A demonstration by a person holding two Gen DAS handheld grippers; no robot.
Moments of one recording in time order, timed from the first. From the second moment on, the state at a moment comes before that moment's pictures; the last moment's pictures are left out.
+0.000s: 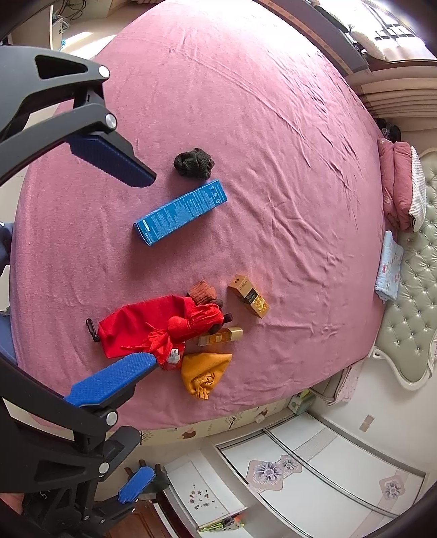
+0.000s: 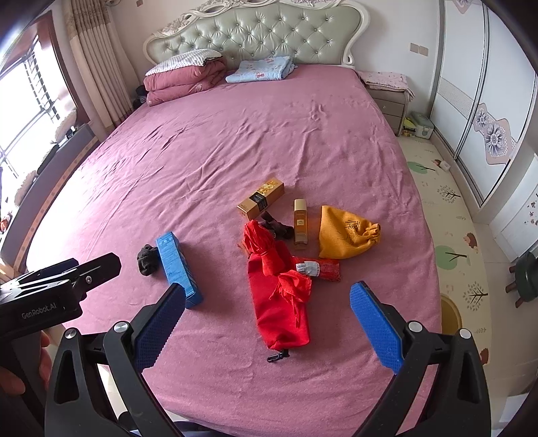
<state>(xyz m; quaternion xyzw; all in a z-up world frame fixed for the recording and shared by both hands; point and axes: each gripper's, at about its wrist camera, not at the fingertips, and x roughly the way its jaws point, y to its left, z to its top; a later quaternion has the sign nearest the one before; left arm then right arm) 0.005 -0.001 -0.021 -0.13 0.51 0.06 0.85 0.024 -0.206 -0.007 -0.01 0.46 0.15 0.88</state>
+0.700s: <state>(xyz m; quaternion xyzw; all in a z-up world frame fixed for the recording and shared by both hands) 0.021 0.031 -0.075 -0.20 0.56 0.12 0.79 0.054 -0.177 -0.047 -0.03 0.50 0.18 0.84</state>
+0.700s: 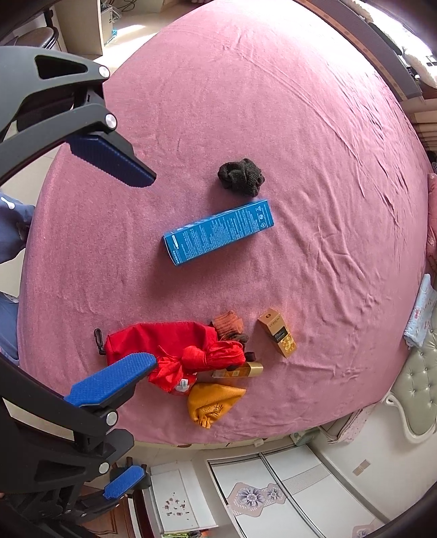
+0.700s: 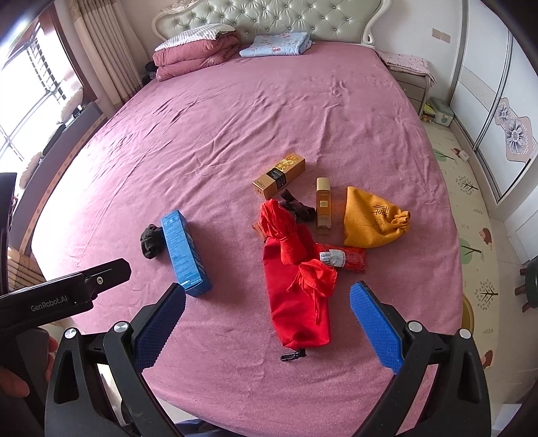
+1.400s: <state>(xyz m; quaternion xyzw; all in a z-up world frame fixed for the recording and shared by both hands) 0.082 0.061 -0.187 -0.23 0.63 0.16 0.72 0.101 -0.157 -0.119 -0.03 0.56 0.18 0.81</state>
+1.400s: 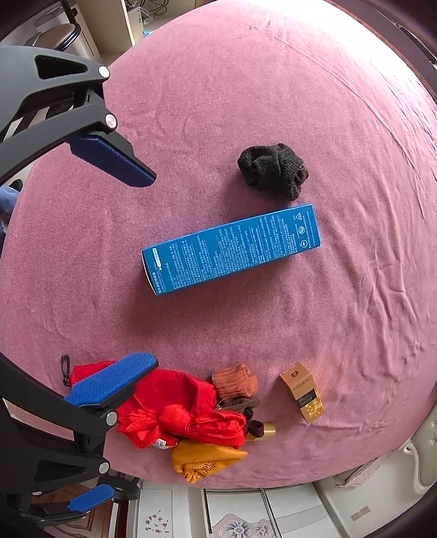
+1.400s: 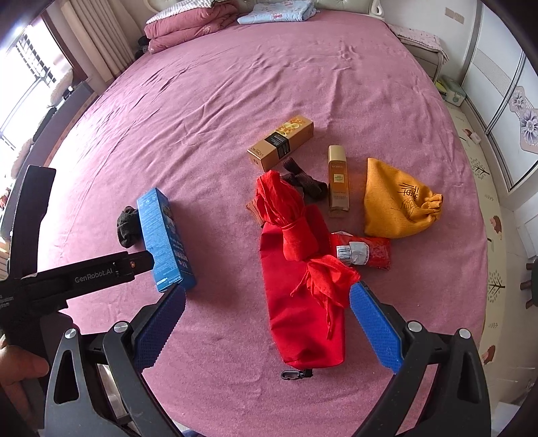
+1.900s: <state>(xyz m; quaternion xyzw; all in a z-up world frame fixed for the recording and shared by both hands) 0.131 0.075 -0.278 -0.25 0.68 0.18 0.66 0.123 -0.164 -0.153 -0.03 0.58 0.17 0.80</state>
